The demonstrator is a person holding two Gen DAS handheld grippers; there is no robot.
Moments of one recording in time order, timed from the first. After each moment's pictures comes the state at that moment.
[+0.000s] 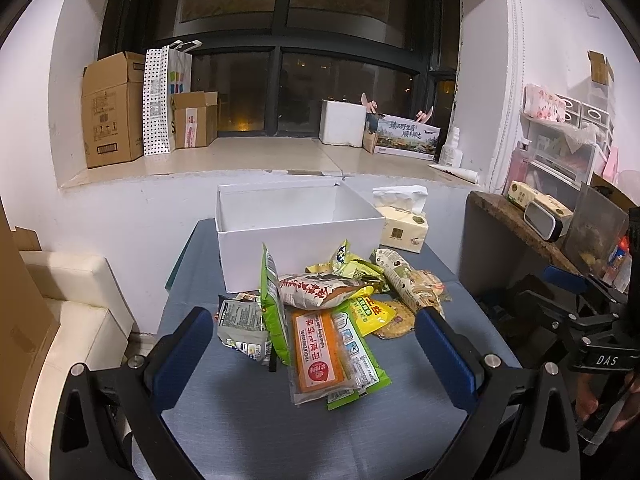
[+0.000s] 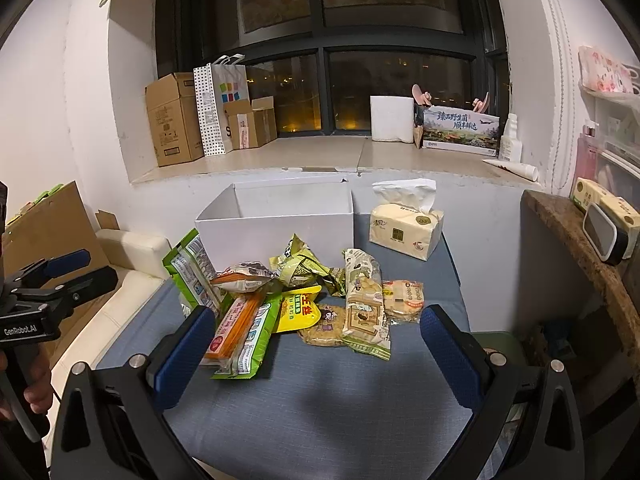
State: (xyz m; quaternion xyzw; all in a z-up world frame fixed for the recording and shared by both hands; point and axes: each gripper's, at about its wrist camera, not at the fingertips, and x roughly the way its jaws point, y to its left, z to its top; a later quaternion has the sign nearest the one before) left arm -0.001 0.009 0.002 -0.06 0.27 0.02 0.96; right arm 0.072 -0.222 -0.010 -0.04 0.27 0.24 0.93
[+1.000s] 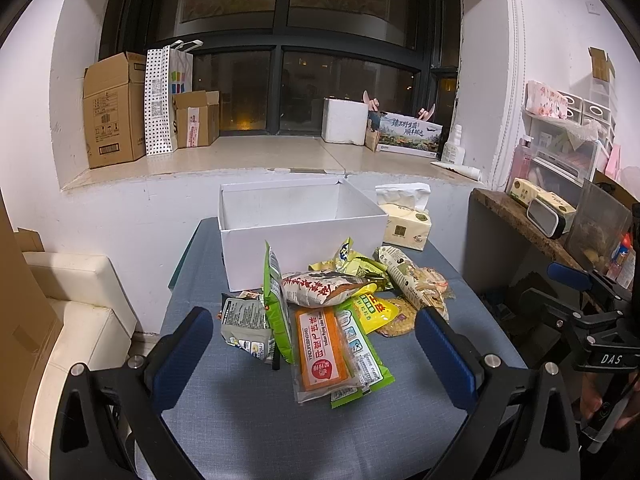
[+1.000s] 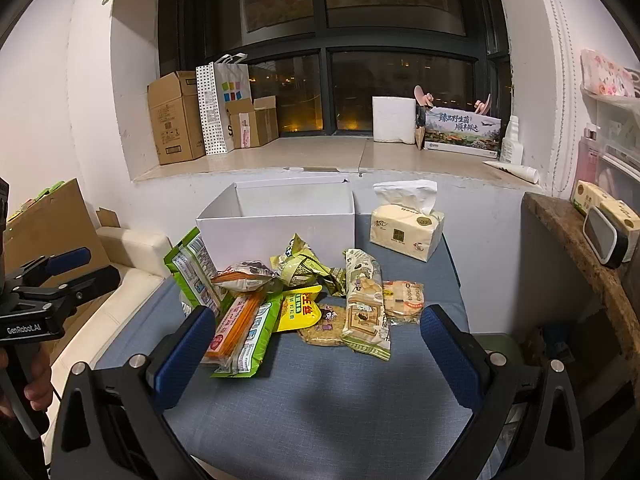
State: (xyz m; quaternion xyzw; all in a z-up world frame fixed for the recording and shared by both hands) left arm -0.002 0.010 0.000 -0.06 0.27 0.02 0.96; right arm 0.070 -0.221 -0.010 -0.04 0.27 0.24 0.93
